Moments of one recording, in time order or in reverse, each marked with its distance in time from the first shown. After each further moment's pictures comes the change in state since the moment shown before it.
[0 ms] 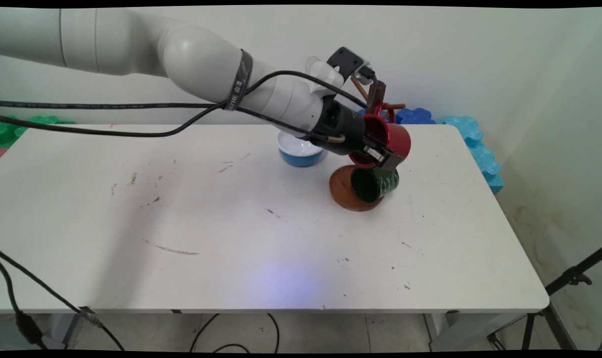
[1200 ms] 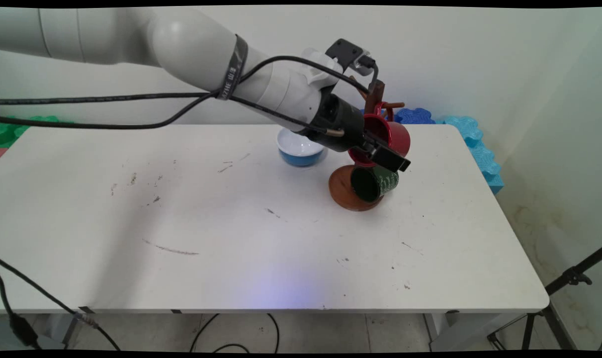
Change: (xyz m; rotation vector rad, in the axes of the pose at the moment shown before) arm 0.011 0.008 -0.015 -0.002 -0.015 -0.037
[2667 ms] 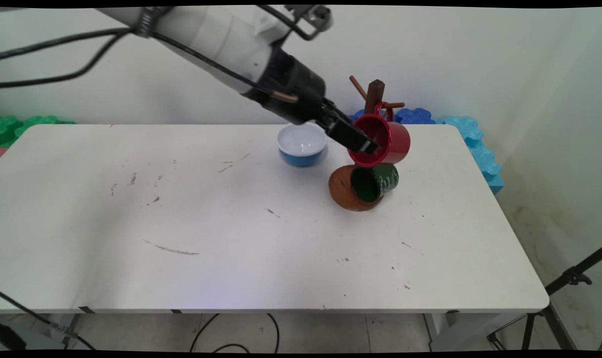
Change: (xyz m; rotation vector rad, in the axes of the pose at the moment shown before) arm 0.020 -0.002 -0.088 -0.028 -0.063 0.057
